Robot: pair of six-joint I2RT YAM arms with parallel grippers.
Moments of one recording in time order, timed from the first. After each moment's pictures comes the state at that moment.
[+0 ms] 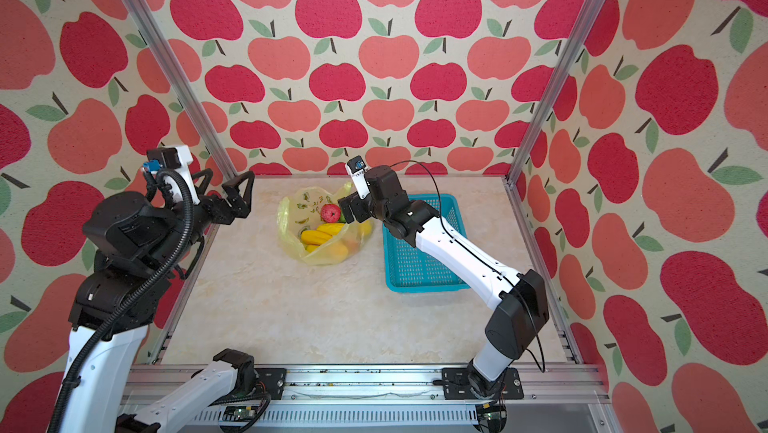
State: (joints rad) left arm -0.28 1.00 1.61 -0.62 -0.02 -0.10; right arm 0.83 1.64 1.59 -0.39 0.08 0.00
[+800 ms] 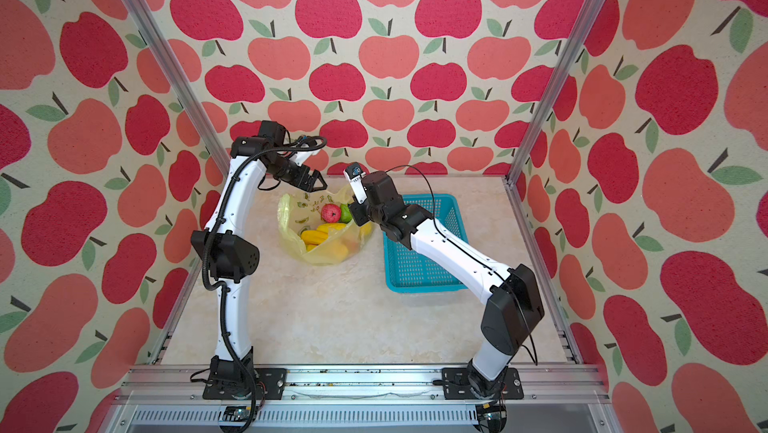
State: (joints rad) left arm -0.17 2.26 2.51 -1.39 0.48 0.39; right arm 0.83 1.66 1.52 -0.33 0.09 -0.03
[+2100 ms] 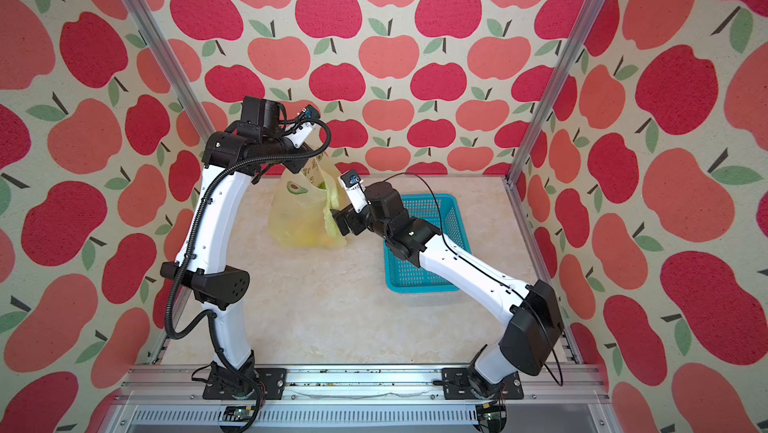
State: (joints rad) left arm -0.37 1.93 2.54 -1.23 0.02 0.50; right arm 0.91 1.53 1.39 -0.17 0.08 -0.06
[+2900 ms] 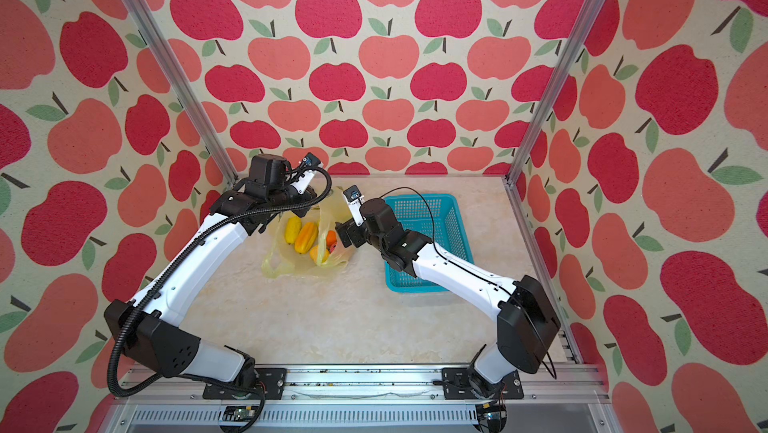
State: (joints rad) left arm -0.39 1.50 1.55 -0.67 0.05 0.35; right arm 0.92 1.56 1.24 -0.10 0.18 0.01
